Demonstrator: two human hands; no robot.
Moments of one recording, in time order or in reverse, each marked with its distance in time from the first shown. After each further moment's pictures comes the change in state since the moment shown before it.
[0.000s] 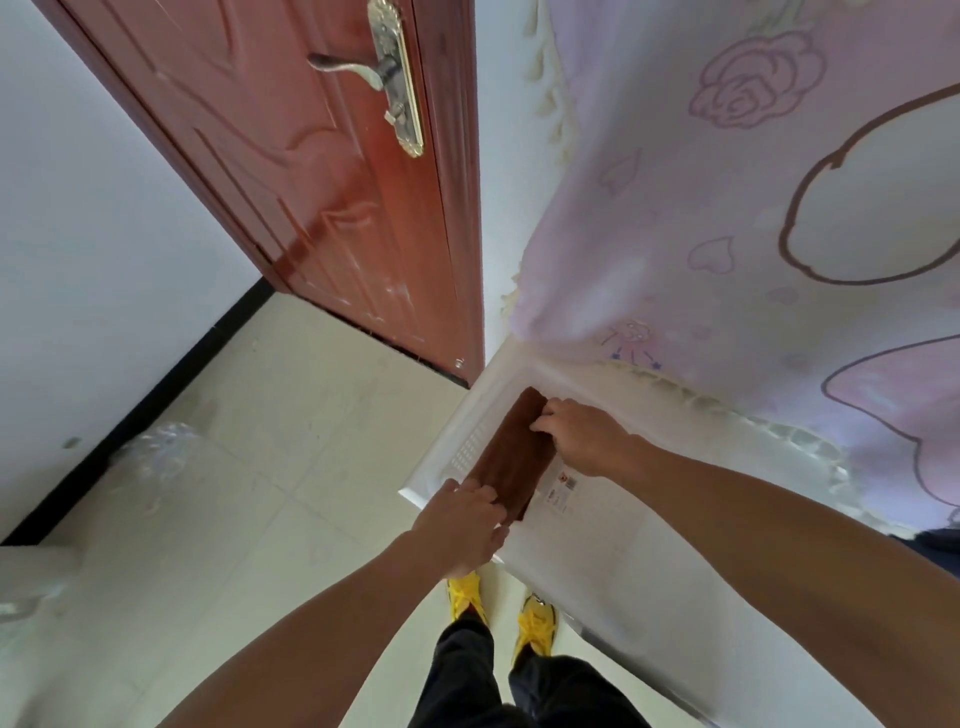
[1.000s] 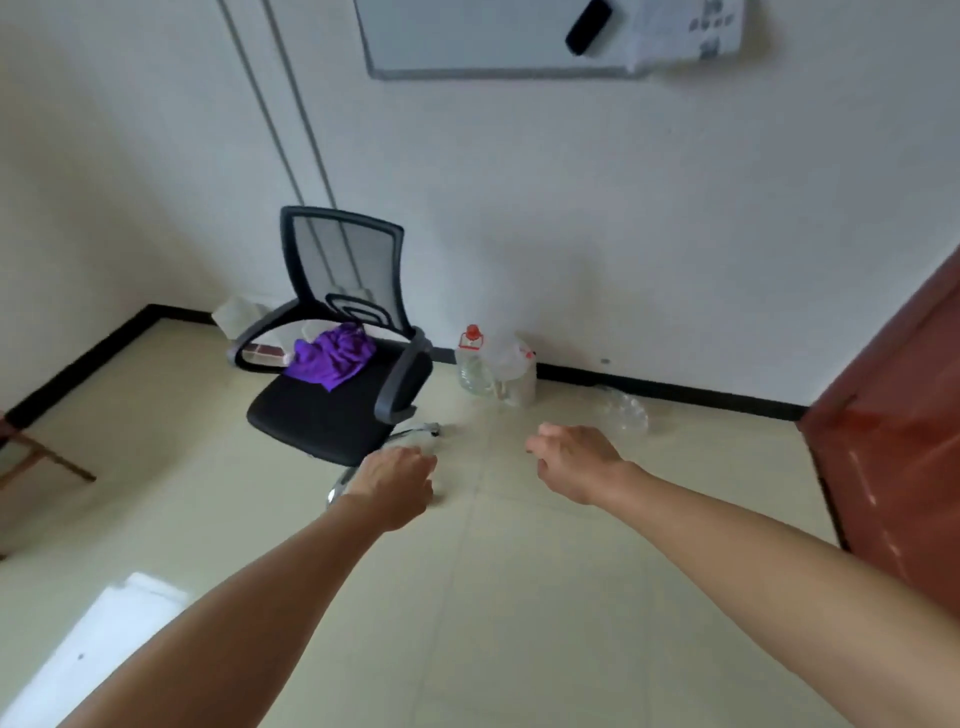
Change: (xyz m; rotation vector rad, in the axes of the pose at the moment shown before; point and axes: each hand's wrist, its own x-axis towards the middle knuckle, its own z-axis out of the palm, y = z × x) left_hand -0.633 -0.056 0.280 -0.468 0.420 -1.513; right_hand -0.067 -0.700 0.083 -0.471 0.082 -1.229
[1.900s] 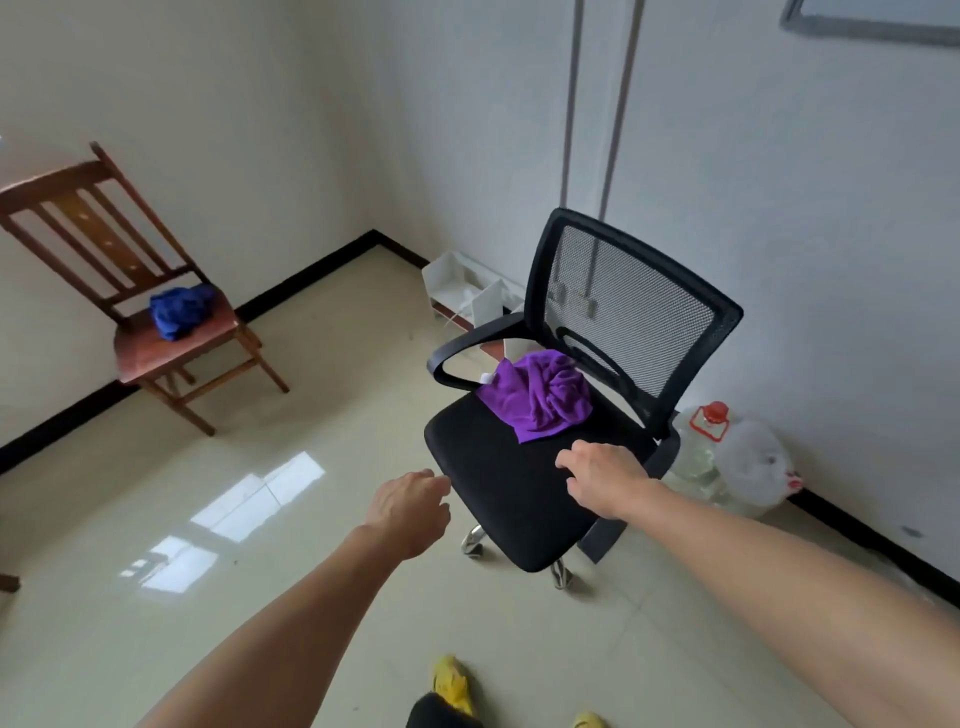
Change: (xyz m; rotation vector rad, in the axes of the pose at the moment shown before) left_hand 0.127 -0.410 0.039 -0.264 -0.080 -0.573; right_hand 0.522 -0.188 0.037 -0.084 -0.255 -0.385
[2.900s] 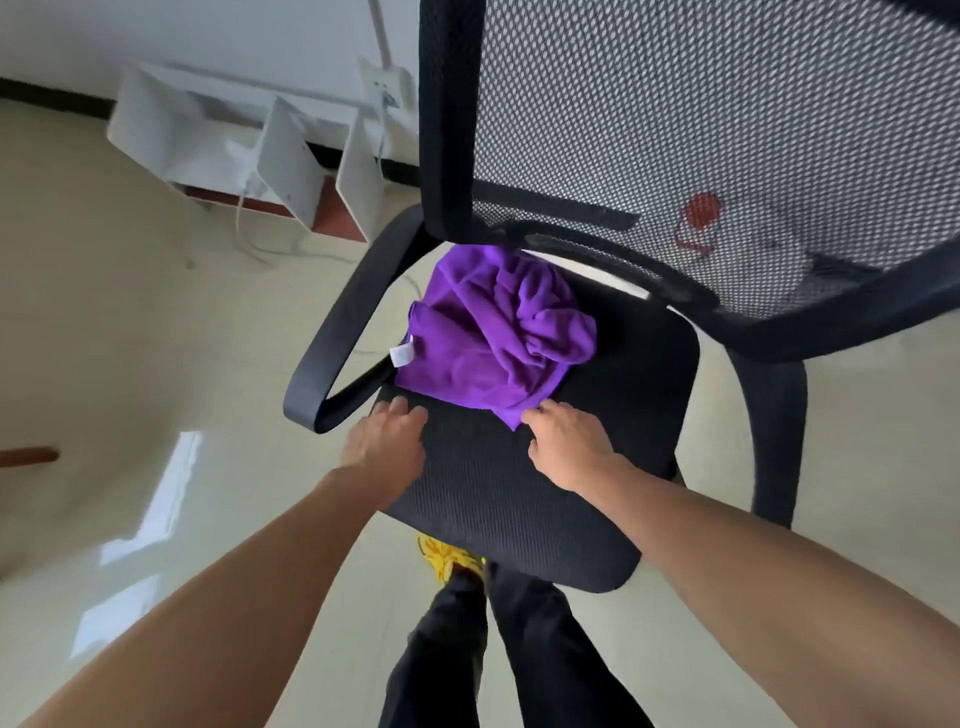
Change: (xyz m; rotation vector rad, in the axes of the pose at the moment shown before) left_hand 0.452 -0.109 0.132 0.158 -0.408 0.432; right_hand 0.315 0.025 0.165 0.424 -0.222 0.561
